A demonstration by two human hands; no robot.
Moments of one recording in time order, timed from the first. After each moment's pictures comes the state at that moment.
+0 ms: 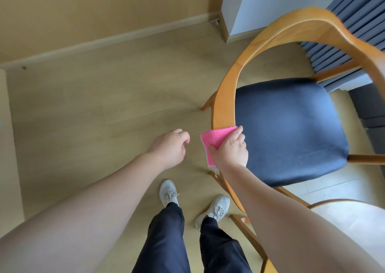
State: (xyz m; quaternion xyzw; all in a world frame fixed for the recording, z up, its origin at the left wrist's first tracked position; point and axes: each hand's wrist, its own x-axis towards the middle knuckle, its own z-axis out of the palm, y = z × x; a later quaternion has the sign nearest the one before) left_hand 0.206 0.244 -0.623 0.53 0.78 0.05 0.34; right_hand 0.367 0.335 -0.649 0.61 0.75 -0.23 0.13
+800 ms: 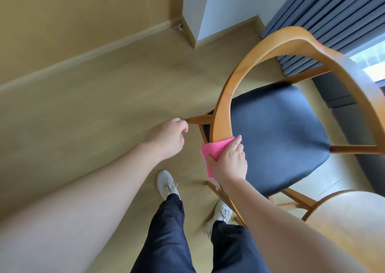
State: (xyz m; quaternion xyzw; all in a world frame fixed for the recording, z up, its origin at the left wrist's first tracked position) left_hand 0.103 0.379 -0.637 0.61 0.71 0.07 0.35; right_hand 0.304 0.383 -0.648 0.71 0.66 -0.21 0.13
